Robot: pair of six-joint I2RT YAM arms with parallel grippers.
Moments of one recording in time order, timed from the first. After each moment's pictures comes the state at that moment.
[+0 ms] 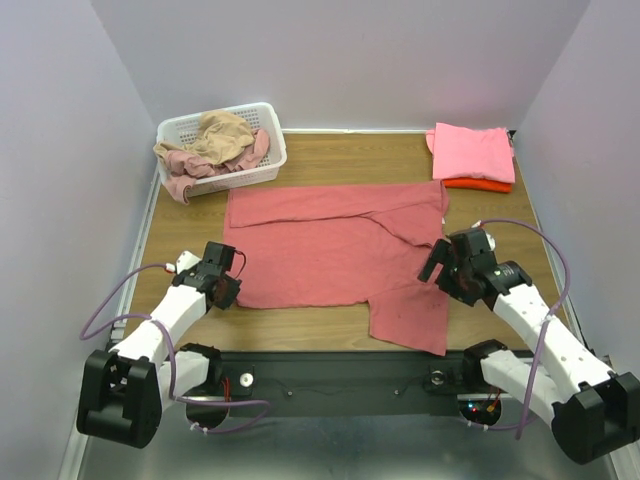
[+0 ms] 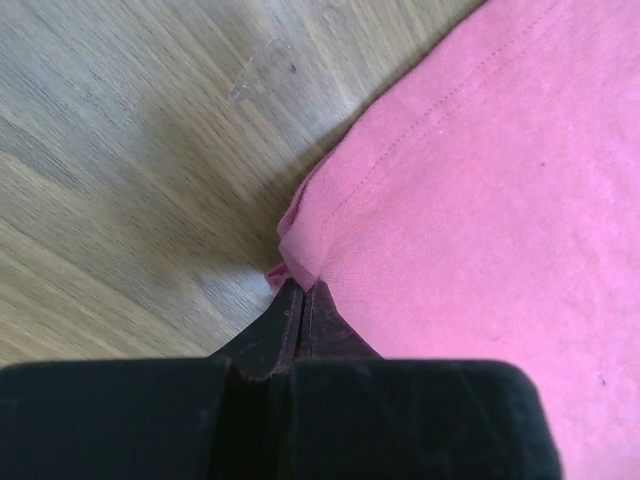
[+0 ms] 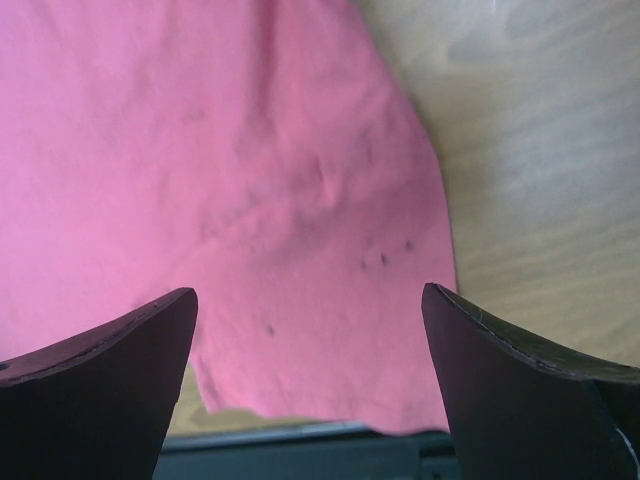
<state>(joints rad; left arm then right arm) -0.25 1.02 0.47 -0.60 -0.28 -1.22 0.31 0.91 0.66 -0.75 0.15 0.78</state>
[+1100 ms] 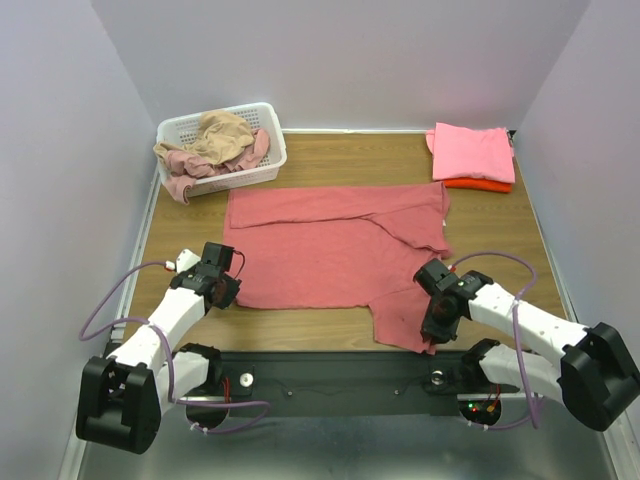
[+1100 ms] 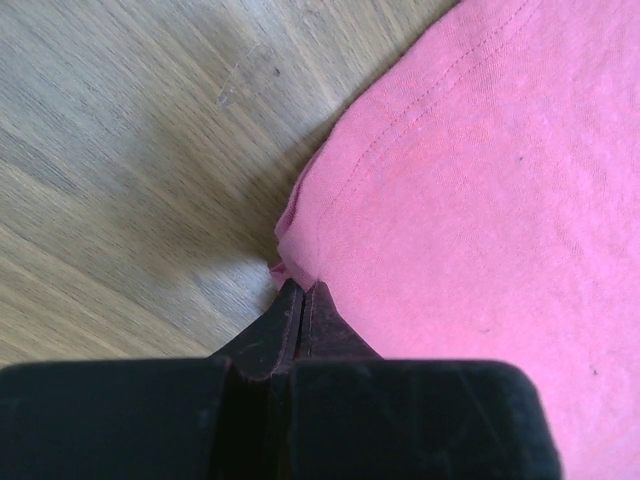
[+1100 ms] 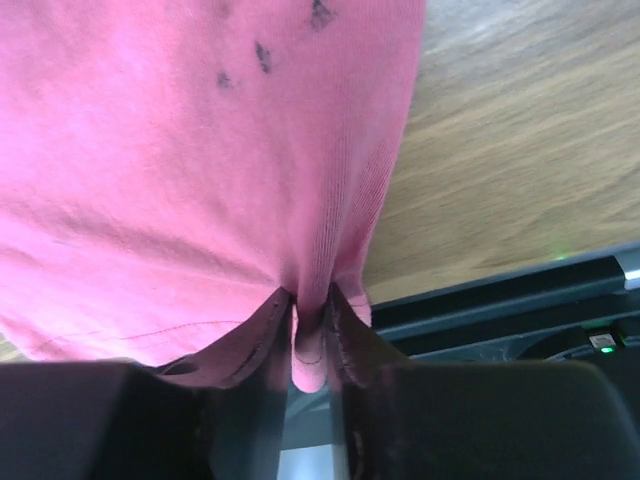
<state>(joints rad) -0.25 0.99 0.47 -0.60 -0.28 -1.18 0.60 1.07 0.50 -0.91 0.07 1.05</state>
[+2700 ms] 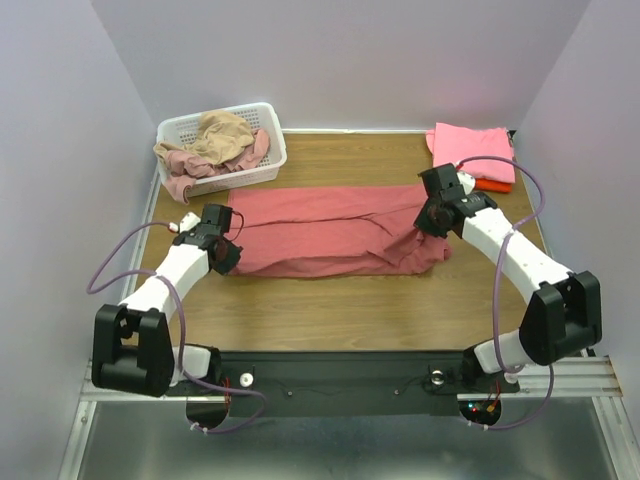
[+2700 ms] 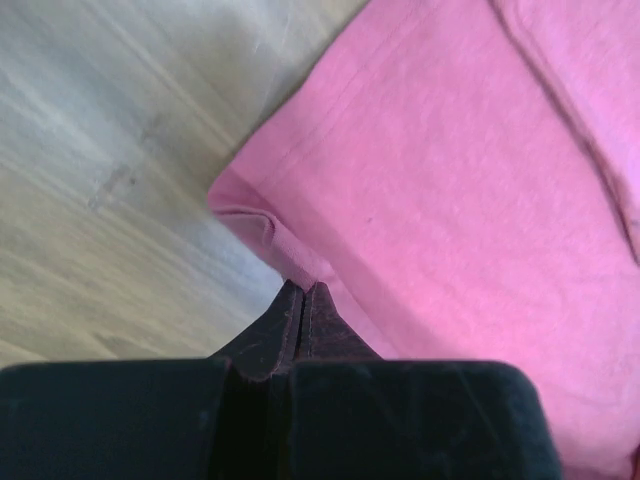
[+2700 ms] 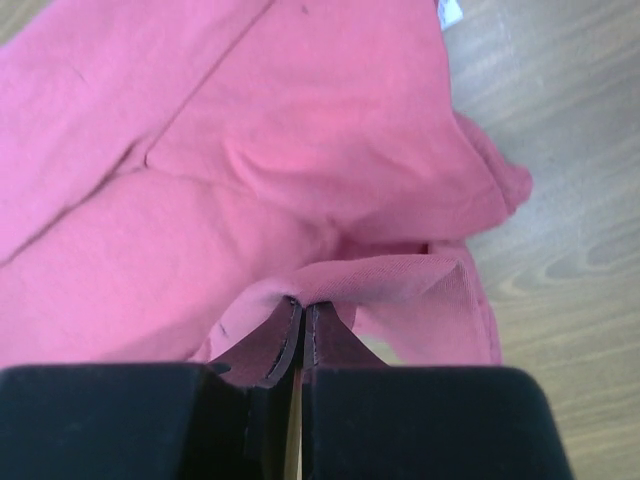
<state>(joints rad) -0.18 1.25 0.75 -0.59 -0.24 -1.05 0.35 1.43 1.14 -0.71 0.32 0.80</state>
